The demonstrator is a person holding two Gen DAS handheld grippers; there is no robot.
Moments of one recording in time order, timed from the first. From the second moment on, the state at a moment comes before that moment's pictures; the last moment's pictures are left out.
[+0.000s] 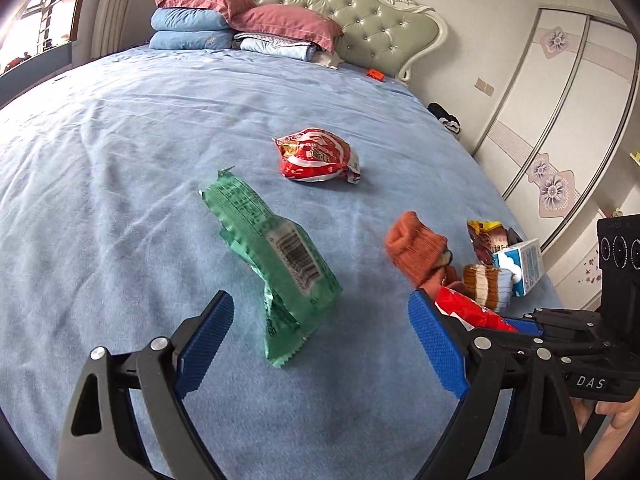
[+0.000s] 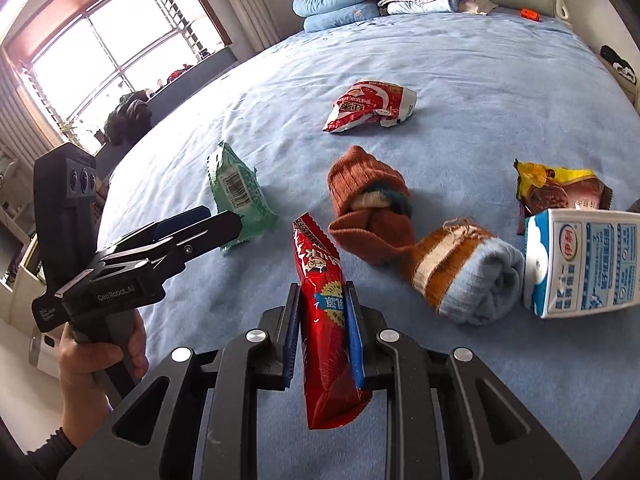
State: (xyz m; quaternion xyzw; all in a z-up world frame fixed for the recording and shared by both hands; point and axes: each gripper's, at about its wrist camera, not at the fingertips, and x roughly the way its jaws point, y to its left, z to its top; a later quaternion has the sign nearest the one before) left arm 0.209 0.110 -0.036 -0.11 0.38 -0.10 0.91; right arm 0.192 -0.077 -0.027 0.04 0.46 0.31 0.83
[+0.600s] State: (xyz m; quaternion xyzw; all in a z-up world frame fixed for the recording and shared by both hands) left arm 0.249 0.103 -0.049 -0.11 0.39 -0.15 0.90; right arm 0.226 -0.080 -0.040 0.09 0.47 0.31 0.82
